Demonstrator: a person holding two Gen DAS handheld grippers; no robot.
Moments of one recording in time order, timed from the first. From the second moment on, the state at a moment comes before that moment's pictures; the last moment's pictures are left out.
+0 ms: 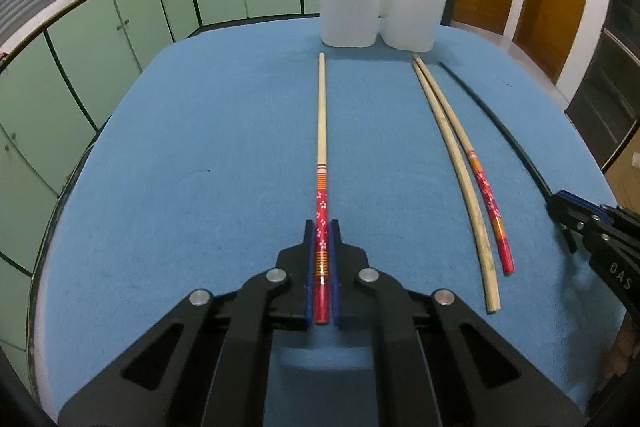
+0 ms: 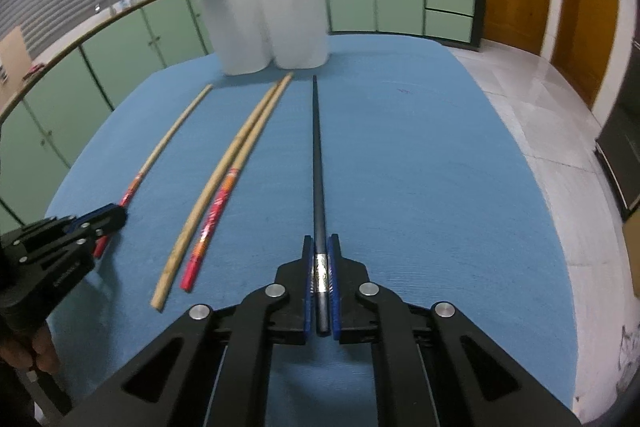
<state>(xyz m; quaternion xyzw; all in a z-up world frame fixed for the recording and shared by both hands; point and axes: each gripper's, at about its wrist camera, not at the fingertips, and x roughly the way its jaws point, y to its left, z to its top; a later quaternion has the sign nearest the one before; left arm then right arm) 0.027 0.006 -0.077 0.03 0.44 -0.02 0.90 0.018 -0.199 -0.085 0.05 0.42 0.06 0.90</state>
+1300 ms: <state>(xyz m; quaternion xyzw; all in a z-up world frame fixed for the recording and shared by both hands) 0.014 0.022 -0.077 0.00 0.43 -0.06 0.90 -0.010 -0.210 -0.085 0.06 0.41 0.11 0.90</state>
